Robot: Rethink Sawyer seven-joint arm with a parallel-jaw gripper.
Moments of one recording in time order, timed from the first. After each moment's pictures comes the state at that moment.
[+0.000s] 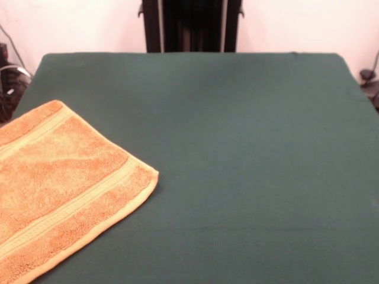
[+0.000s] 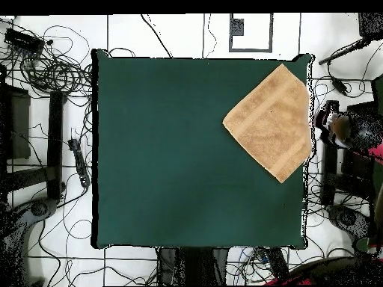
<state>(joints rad) -0.83 -0.26 0.37 0.87 -0.57 0.77 1.59</state>
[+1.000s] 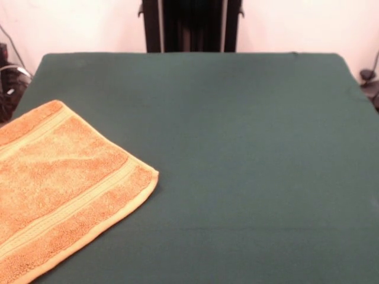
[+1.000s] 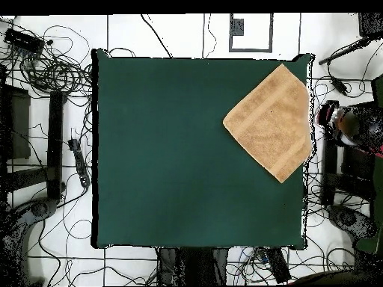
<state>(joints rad) -0.82 -0.34 0.37 0.93 -0.53 0.80 1.59</state>
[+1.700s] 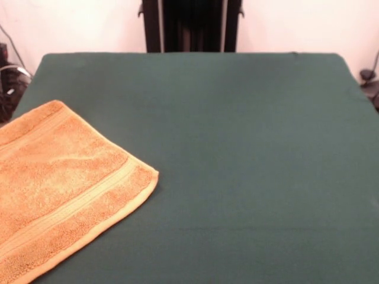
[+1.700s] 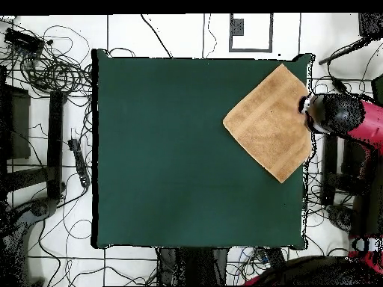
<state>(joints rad) -0.70 -0.35 0.35 0.94 -0.51 0.80 1.59</state>
